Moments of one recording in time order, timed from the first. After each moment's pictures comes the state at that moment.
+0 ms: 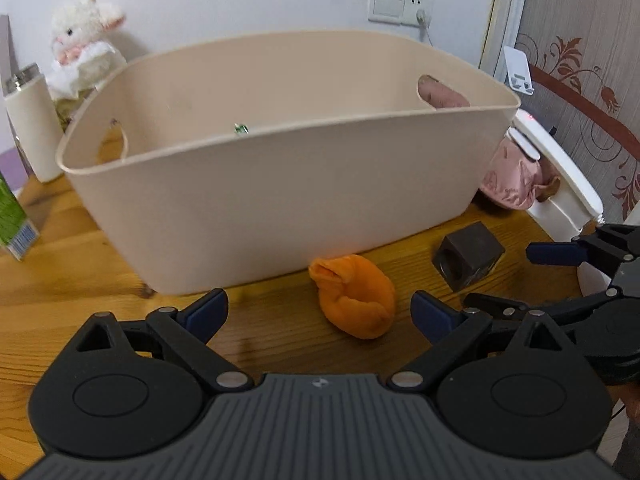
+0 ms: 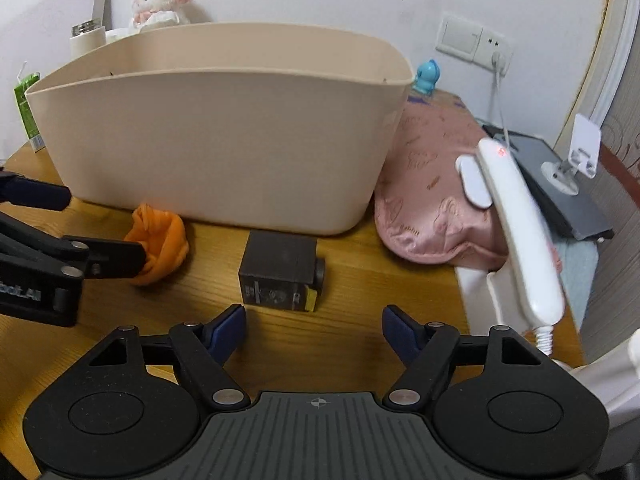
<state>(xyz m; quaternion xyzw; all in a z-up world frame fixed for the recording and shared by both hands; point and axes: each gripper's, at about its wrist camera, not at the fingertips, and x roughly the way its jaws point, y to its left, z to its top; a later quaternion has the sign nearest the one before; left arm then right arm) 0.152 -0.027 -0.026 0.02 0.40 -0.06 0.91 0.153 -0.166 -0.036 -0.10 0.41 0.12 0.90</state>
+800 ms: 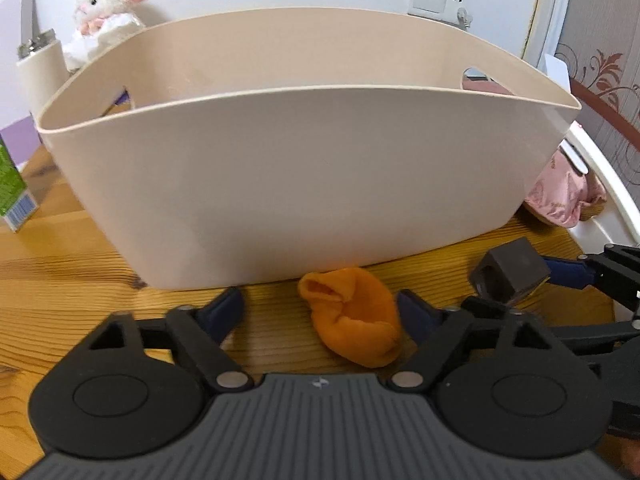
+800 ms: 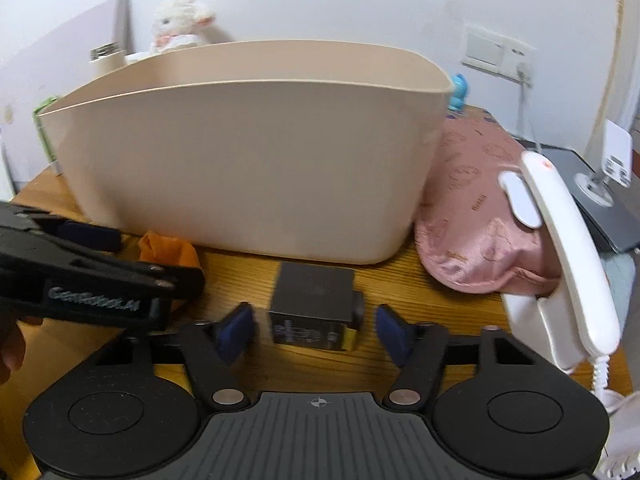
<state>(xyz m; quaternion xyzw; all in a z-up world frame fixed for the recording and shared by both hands) 0.171 -0.027 -0.047 -0.01 0.41 -0.01 0.91 0.165 -0.159 -0.046 -0.07 0.37 0.18 0.91</state>
